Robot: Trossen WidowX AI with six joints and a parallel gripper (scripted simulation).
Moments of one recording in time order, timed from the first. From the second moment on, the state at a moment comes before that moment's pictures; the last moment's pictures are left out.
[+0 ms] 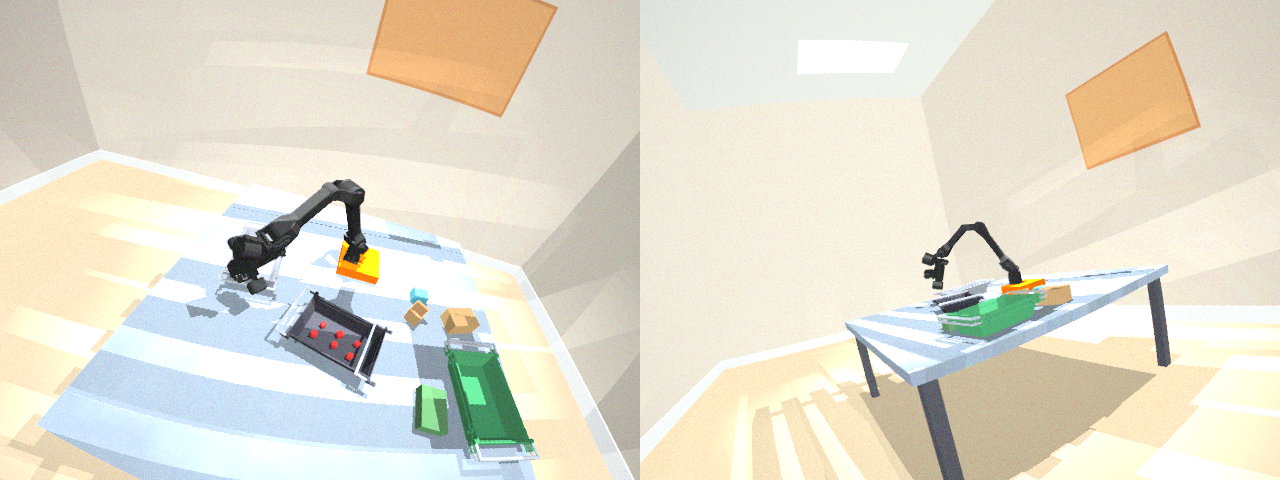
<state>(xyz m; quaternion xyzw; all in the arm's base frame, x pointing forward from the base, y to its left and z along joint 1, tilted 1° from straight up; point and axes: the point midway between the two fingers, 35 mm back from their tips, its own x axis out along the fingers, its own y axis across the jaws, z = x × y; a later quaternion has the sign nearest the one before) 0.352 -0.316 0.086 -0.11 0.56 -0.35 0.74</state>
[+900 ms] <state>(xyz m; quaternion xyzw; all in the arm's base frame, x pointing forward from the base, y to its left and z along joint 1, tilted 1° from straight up) 0.355 -0.115 0.088 0.03 0.69 -0.04 0.72</state>
